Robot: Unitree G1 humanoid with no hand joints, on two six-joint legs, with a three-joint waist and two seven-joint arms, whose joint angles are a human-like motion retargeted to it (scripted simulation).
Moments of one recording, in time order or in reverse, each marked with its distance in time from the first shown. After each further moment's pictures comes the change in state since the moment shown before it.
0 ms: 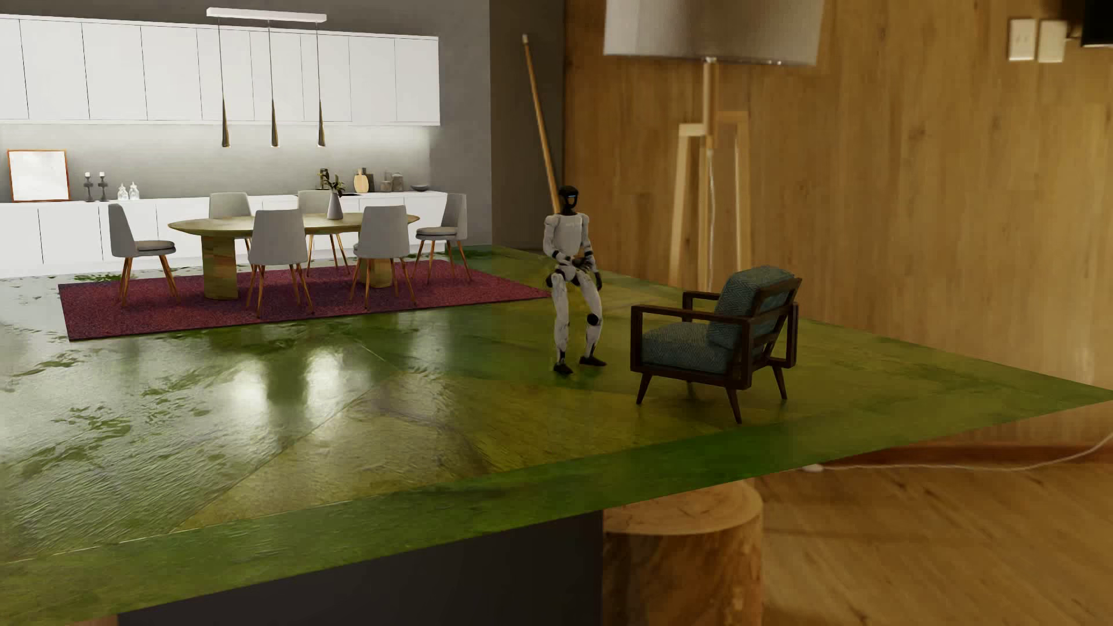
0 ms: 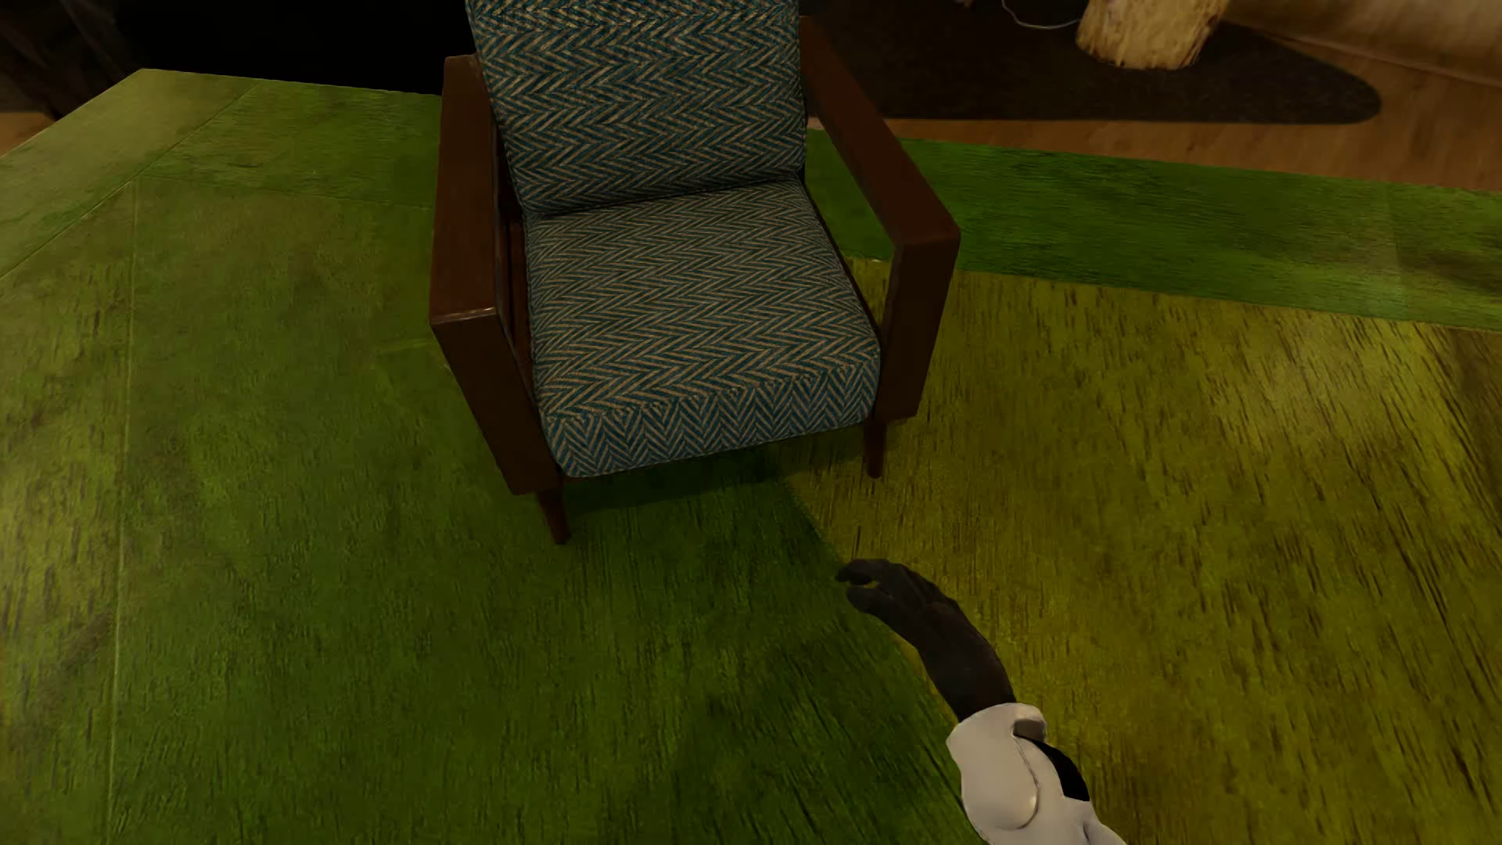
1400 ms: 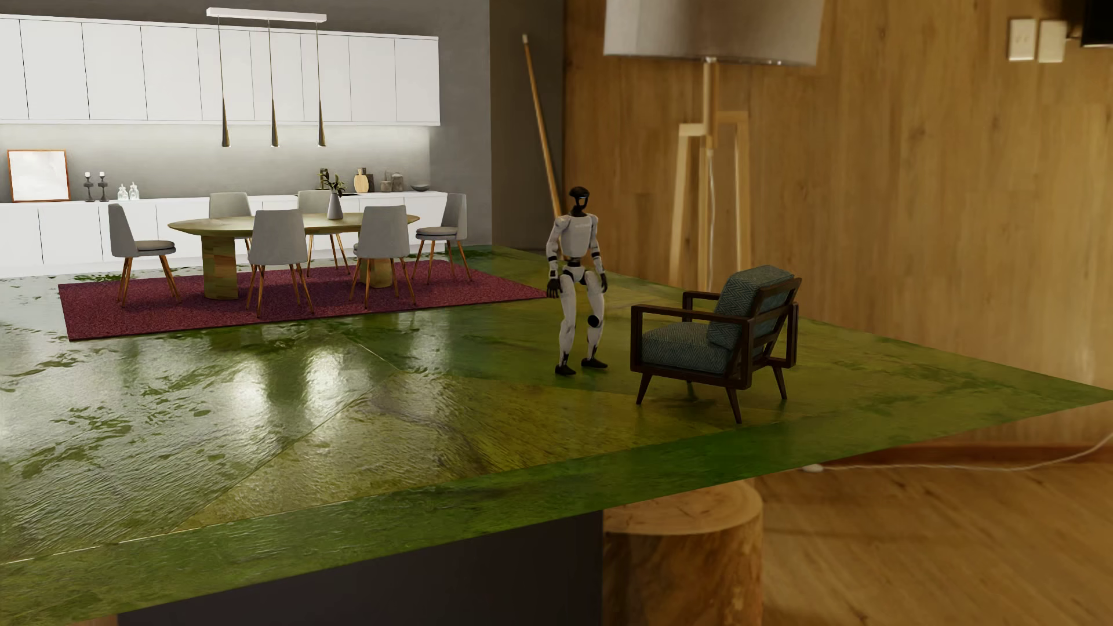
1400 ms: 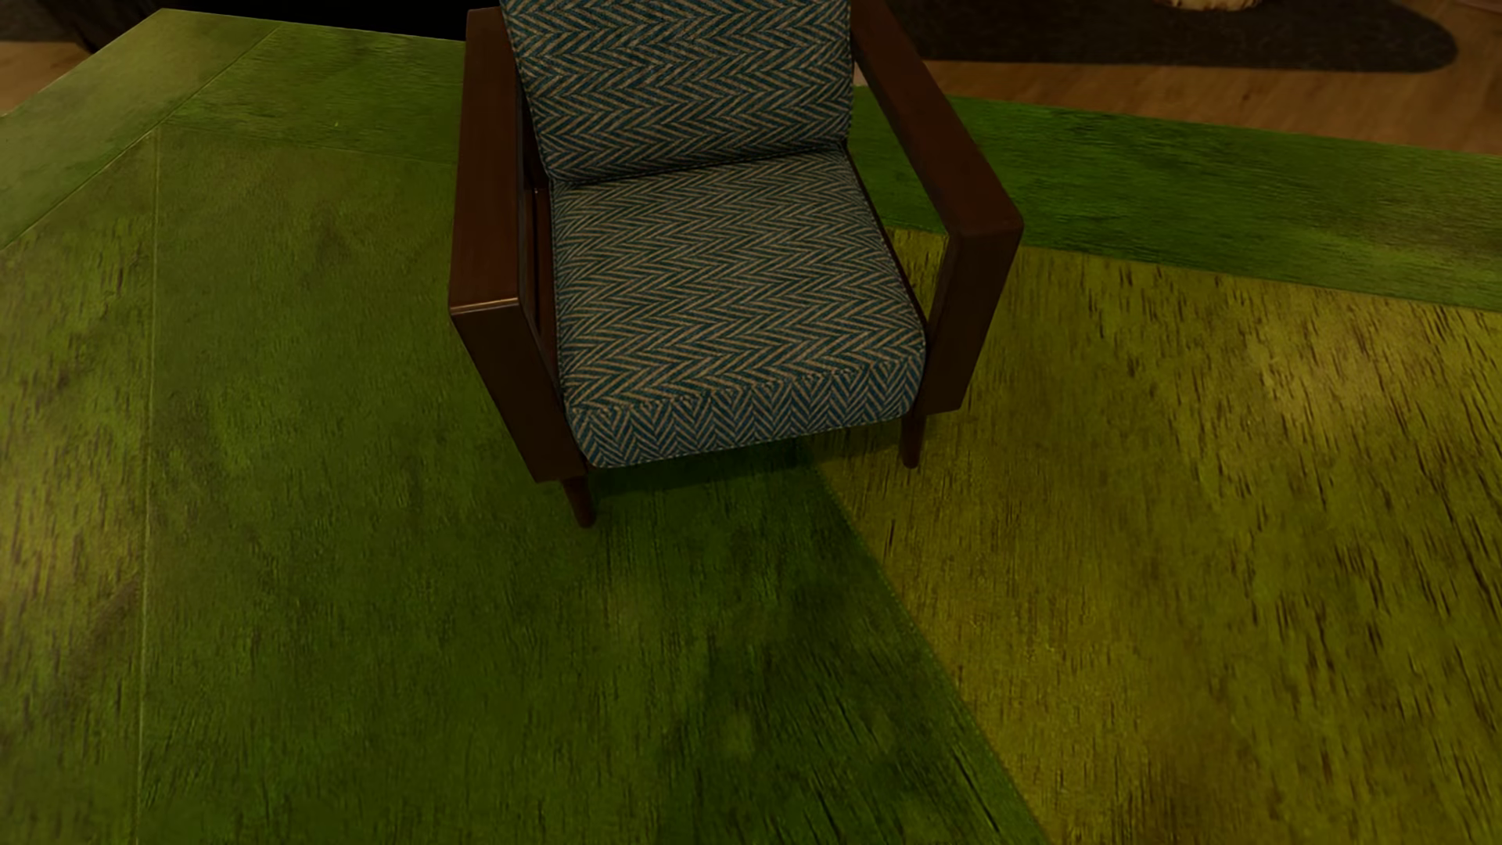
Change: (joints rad) body 0.092 -0.065 0.013 -0.132 -0.095 -0.044 0.011 0.106 0.010 -0.181 0.079 -0.088 0.269 0.005 -0.104 -0.051 -0.027 0.027 0.073 -0.126 -0.194 -0.056 0.511 -0.068 -0.027 -0.083 0.417 0.042 0.145
